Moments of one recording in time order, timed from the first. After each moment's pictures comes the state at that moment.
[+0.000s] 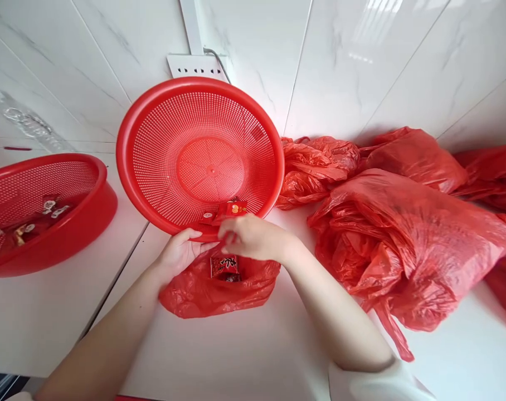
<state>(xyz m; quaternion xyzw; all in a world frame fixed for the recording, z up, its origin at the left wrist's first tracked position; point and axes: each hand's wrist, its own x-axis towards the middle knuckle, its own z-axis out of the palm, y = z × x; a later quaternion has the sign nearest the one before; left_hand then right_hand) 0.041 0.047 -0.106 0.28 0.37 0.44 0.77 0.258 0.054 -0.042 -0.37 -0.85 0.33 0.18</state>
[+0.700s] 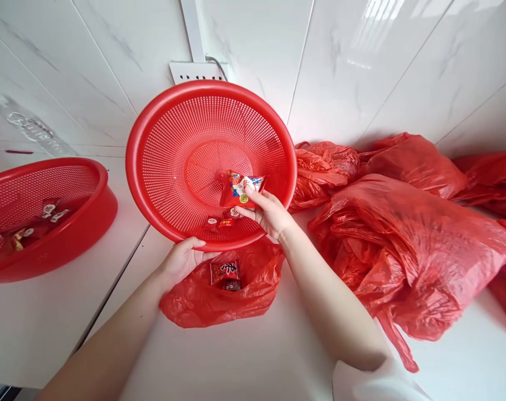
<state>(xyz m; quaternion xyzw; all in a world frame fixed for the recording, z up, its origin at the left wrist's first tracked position) 0.045 0.044 -0.110 0.30 0.36 0.43 0.77 0.264 0.106 -0.077 -0.32 -0.37 0.70 0.51</state>
